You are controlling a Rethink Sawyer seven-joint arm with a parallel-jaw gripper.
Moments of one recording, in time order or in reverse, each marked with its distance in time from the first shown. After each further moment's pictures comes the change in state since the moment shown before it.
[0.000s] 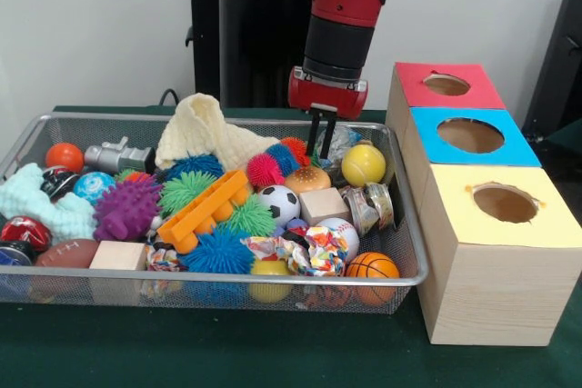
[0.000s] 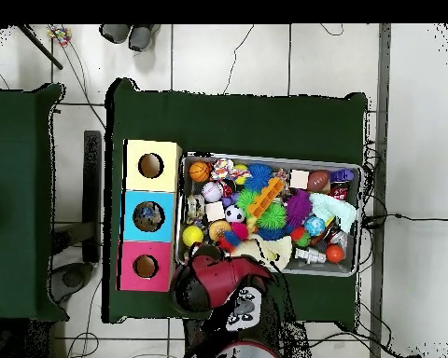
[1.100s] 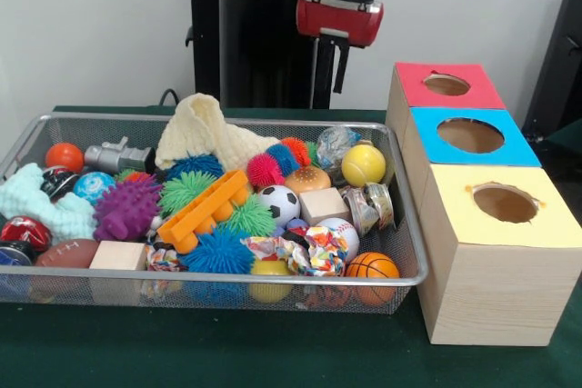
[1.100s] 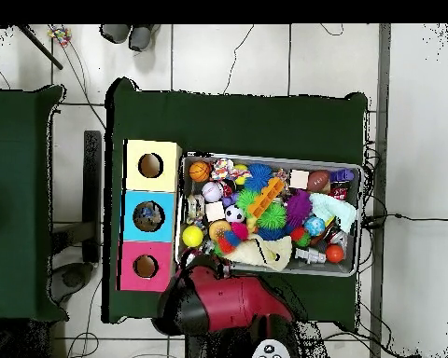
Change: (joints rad) arm -0.103 -0.326 0.118 0.168 0.062 0.179 0.000
